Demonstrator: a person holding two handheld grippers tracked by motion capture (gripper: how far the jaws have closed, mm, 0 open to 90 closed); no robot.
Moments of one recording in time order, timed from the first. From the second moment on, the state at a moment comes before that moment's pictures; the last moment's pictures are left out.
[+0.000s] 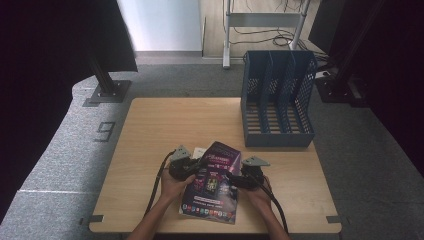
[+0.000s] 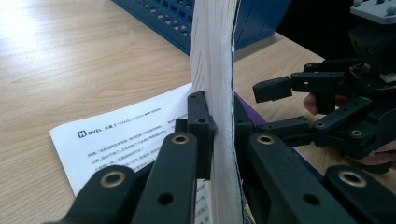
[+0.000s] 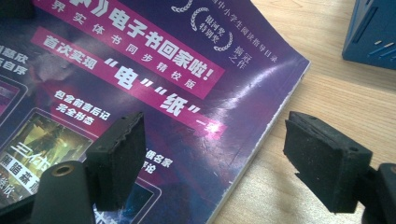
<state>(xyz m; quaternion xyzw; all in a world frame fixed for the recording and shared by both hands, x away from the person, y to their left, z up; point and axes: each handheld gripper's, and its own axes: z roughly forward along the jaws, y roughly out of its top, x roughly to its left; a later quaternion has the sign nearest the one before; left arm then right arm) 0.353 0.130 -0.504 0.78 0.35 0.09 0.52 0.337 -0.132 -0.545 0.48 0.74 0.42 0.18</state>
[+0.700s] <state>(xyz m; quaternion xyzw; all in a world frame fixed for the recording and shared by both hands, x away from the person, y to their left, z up) 0.339 0.131 -0.480 0.76 0.33 0.10 0.55 0.333 -0.136 -0.535 0.48 0.73 0.46 0.16</state>
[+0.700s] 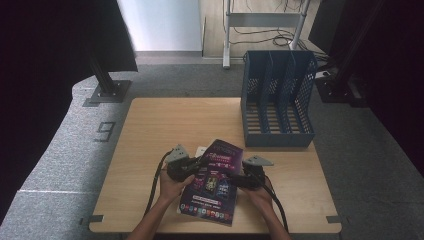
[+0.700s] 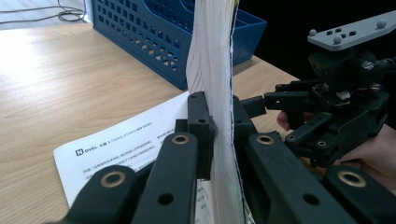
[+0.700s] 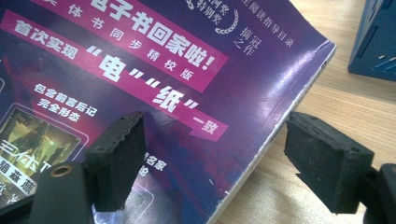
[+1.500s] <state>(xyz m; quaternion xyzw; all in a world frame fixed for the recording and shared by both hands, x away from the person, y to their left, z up) 0.338 0.135 -0.477 0.75 0.33 0.08 0.57 0.340 -0.137 -0.537 0.48 0.73 0.47 0.11</state>
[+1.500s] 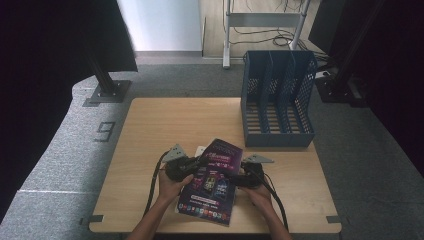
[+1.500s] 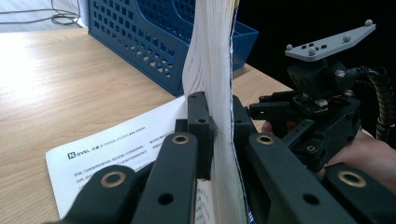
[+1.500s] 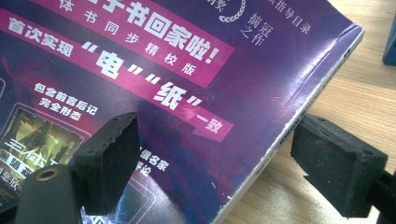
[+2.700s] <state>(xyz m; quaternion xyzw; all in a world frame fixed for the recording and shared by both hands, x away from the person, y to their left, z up) 0.369 0.137 -0.529 0.77 0.39 0.06 0.50 0.353 -0.128 -0.536 0.47 0.75 0.45 0.11</state>
